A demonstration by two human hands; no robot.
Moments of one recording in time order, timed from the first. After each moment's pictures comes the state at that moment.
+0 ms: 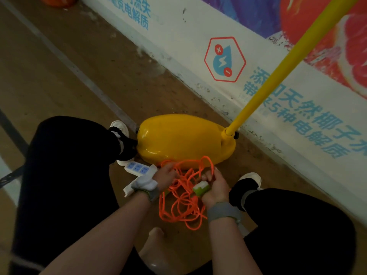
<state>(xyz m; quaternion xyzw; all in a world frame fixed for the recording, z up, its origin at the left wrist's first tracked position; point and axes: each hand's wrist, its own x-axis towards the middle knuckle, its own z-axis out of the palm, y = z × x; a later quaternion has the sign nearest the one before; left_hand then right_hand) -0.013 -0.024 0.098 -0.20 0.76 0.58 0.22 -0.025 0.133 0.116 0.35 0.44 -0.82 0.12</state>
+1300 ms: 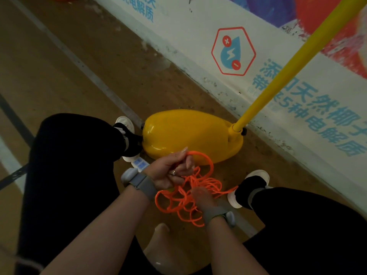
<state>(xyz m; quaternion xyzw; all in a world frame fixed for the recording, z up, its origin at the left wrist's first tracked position) -0.013 -0.042 0.163 0.04 0.24 0.90 0.36 0.002 0.130 0.022 0.19 0.81 -0.42 0.37</state>
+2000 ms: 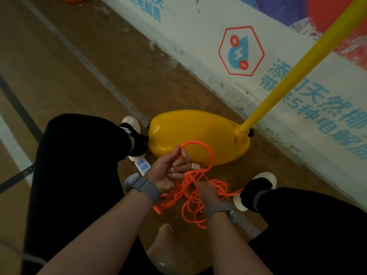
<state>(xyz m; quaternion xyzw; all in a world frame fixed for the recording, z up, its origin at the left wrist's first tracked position) -0.007 -0.046 0.148 -0.03 0.08 0.95 0.31 -0.016 0.120 0.028 0.27 0.73 -0.54 0.31</state>
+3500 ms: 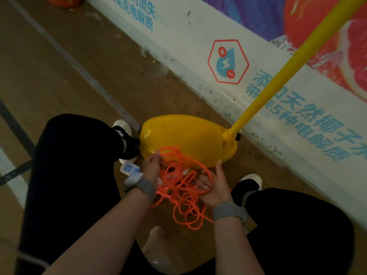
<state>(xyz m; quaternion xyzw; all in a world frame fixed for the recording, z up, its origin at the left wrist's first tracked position) -0.011 -0.048 0.103 -0.41 0.57 0.71 -0.02 -0.023 0.134 0.131 0.30 0.41 -0.81 0.31</state>
